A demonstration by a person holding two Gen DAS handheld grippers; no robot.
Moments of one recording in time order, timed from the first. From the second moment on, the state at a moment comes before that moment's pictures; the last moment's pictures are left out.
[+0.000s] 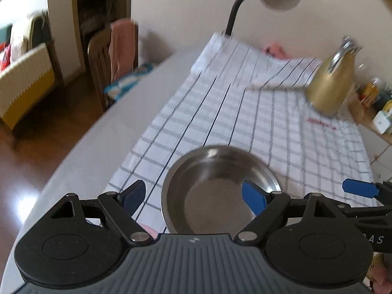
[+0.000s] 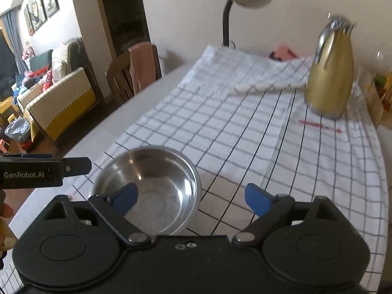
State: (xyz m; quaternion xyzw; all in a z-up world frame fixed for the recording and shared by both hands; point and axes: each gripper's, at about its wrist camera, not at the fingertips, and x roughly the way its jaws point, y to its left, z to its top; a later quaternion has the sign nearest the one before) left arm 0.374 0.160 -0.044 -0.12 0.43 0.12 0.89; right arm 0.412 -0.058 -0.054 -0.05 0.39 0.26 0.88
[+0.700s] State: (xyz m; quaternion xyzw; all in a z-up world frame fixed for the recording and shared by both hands) left arm 0.419 0.180 -0.109 -0.17 0.50 0.16 0.83; right arm 0.460 -0.039 -0.134 0.01 0.53 0.22 0.82
